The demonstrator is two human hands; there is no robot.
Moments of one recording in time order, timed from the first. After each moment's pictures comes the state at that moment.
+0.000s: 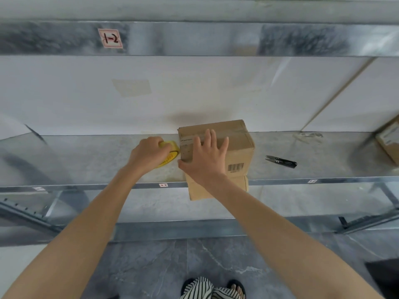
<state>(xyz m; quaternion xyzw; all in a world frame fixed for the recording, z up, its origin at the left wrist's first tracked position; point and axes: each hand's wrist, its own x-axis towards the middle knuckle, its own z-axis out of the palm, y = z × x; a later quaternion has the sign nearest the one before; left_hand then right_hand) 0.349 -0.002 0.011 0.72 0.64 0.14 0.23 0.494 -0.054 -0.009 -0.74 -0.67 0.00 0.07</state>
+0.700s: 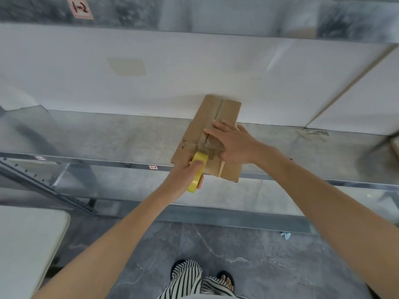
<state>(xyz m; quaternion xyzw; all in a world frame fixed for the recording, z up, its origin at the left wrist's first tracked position) 0.444 -0.111 -0.009 0.57 0.51 0.30 0.58 0.622 -0.059 0.018 -0.57 -0.81 0.15 -0.04</state>
